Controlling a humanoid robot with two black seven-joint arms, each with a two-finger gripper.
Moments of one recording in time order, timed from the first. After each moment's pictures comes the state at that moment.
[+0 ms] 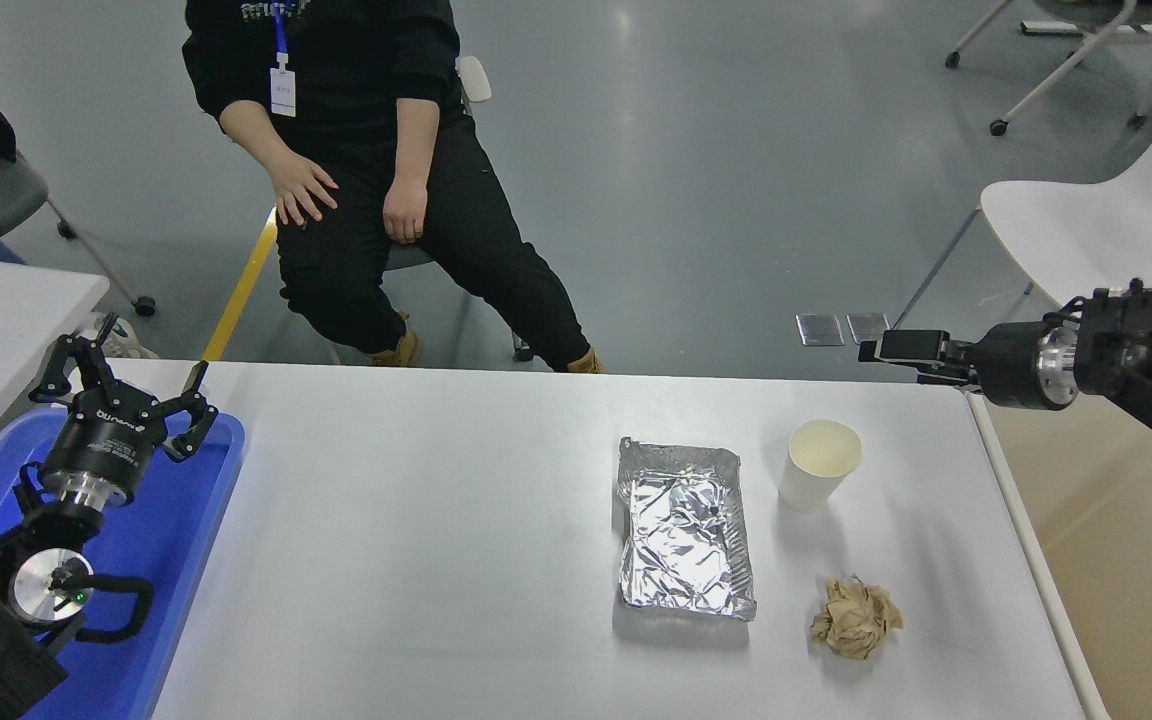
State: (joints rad) left arm -0.56 0.46 -0.57 -0.39 -0.24 -0.70 -0.60; right arm 1.20 -0.44 -0.54 0.49 -0.90 0.33 0.62
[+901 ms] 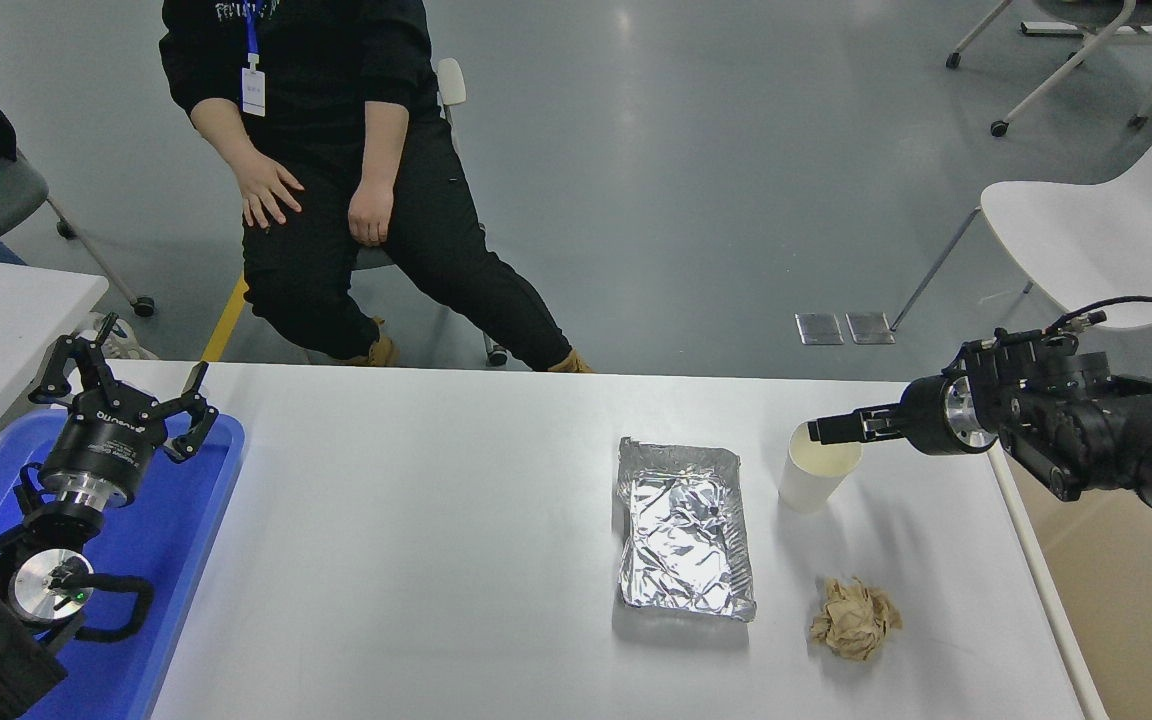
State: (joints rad) left arm -0.56 0.46 -0.57 -0.39 -0.24 -0.70 -0.60; right arm 1.10 -0.25 -0.66 0.27 -0.95 0.23 0.62
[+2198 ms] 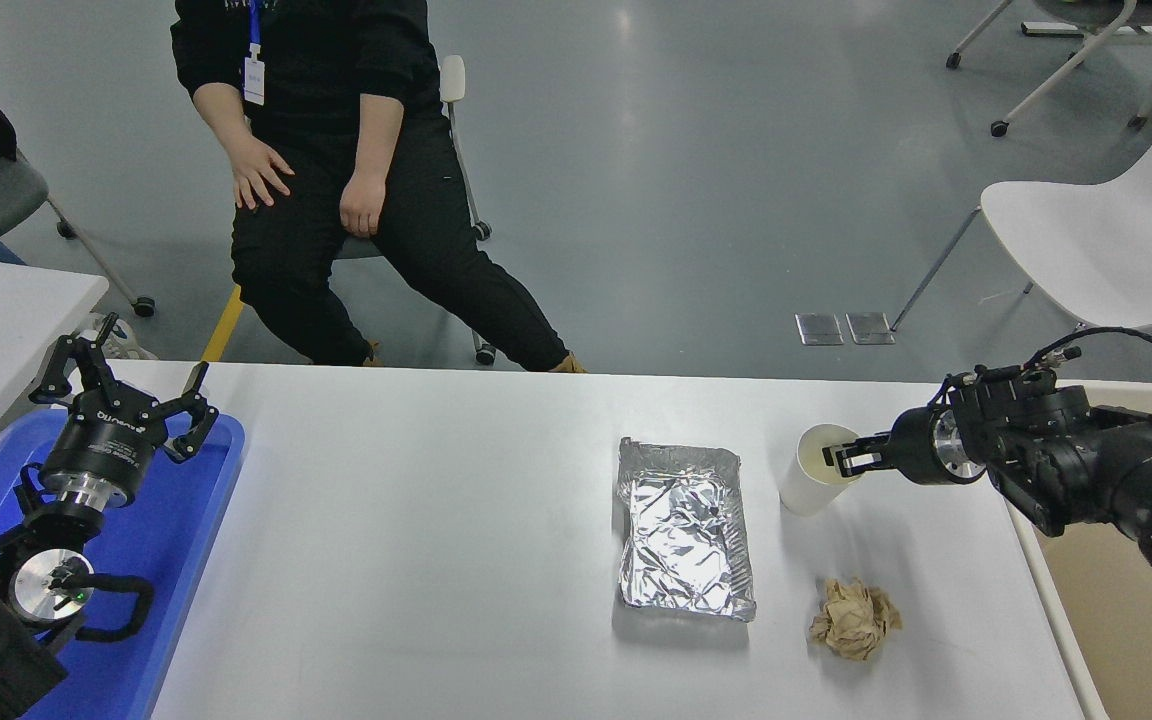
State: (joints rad) left arm -0.56 0.46 -0.57 -0.39 -0.24 -0.70 -0.60; right arm 1.06 -0.21 -0.76 0.25 -0.96 0.15 0.63
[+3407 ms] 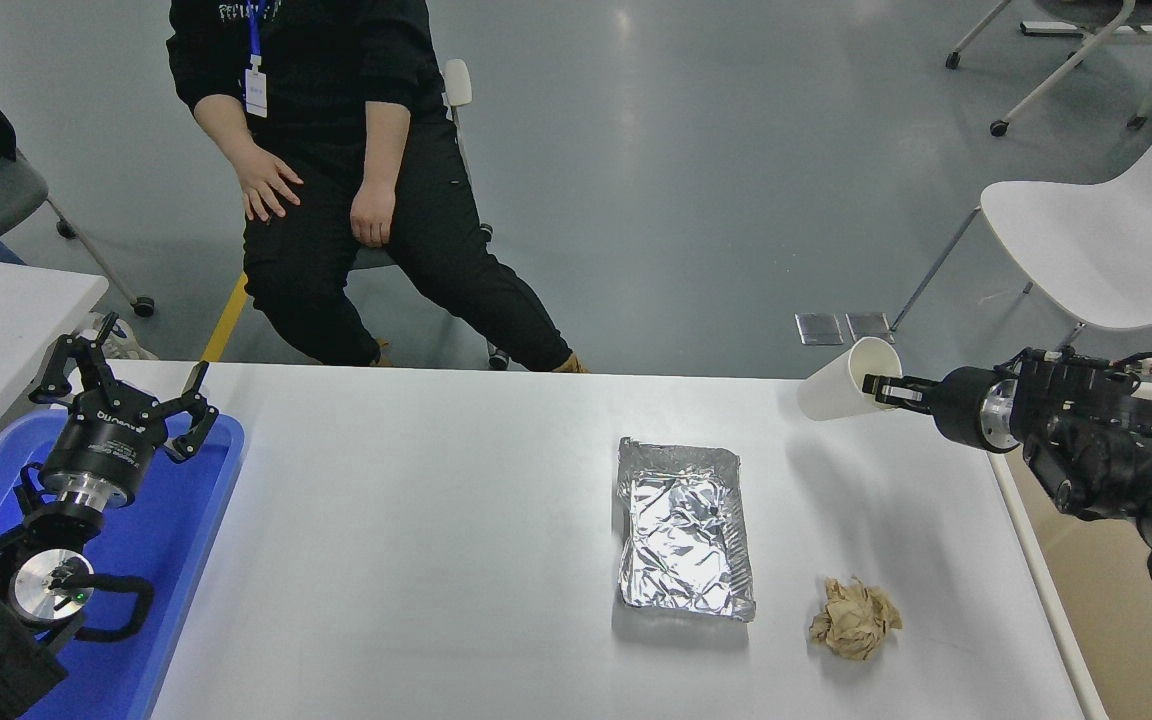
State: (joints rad) left arm -0.56 0.46 -0.57 -0.39 -0.24 -0.70 -0.60; right arm 0.97 -0.26 -0.61 0.03 -0.47 0.16 0.64
